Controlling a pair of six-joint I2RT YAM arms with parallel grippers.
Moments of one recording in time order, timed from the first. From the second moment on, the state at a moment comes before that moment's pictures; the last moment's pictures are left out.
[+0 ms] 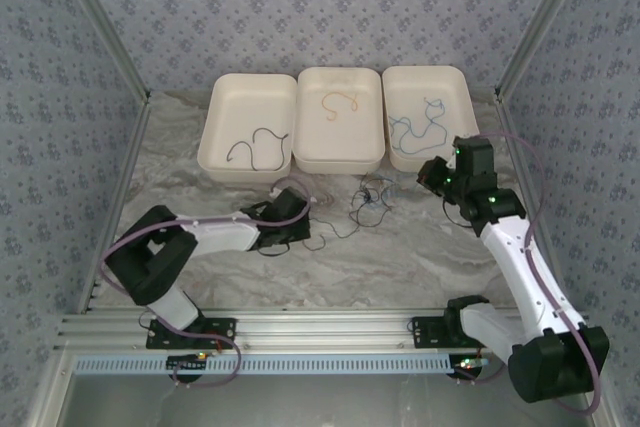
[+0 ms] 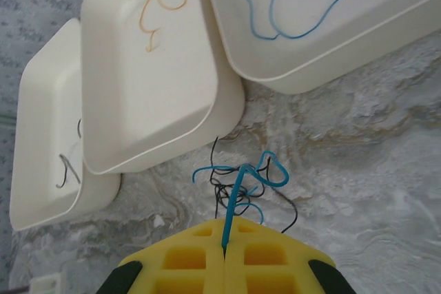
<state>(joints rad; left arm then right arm) -0.81 1.57 0.71 -0.12 -0.09 -0.87 0.14 1.00 0.91 -0.58 -0.15 0.69</state>
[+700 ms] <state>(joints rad) -0.26 0.87 0.50 -0.49 -0.18 -0.74 -0.04 1.00 0.73 -0.61 -0.06 0.69</state>
